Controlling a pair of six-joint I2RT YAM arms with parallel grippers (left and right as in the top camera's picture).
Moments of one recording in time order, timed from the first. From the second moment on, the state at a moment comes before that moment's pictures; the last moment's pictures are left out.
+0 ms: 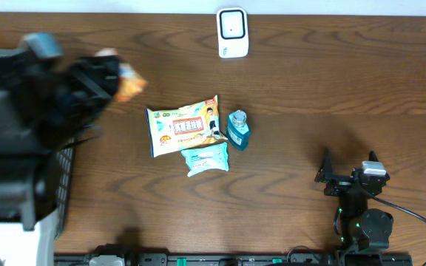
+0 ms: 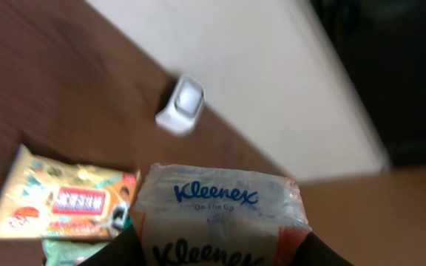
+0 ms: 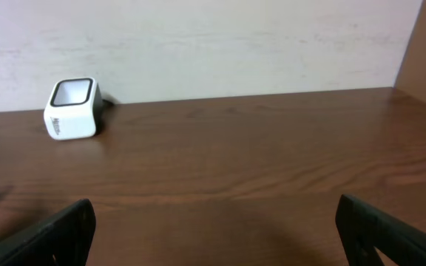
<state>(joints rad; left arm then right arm) -0.04 1.14 1.61 -0.95 0.33 -0.85 0.00 0.01 0.01 -0.07 0.07 0.06</state>
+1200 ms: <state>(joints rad) -0.85 1.88 1.61 -0.65 0.02 -0.62 -0.01 0.01 0.01 -0.06 0.07 0.06</state>
